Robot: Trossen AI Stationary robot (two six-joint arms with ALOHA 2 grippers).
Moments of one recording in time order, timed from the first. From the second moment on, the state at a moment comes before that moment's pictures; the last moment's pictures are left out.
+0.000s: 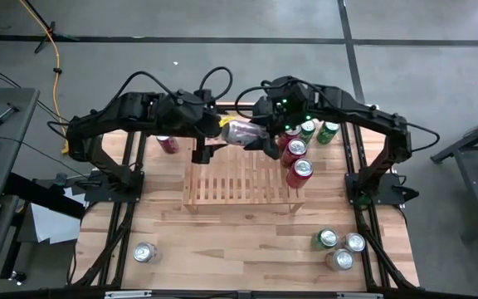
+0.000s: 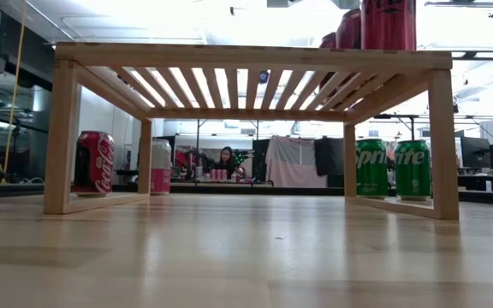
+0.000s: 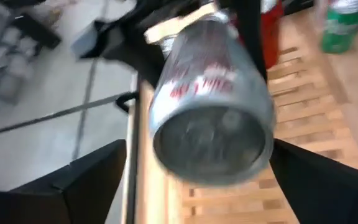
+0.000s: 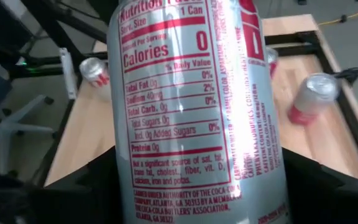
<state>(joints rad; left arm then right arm) 0.00 1.59 2.09 -1.17 -0.31 0.34 -0.18 1.66 1.98 -0.95 -0.27 -0.03</state>
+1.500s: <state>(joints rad) 0.12 1.31 1.12 0.51 -0.14 -0.19 -0.16 1.49 1.39 0.13 -0.17 0.25</state>
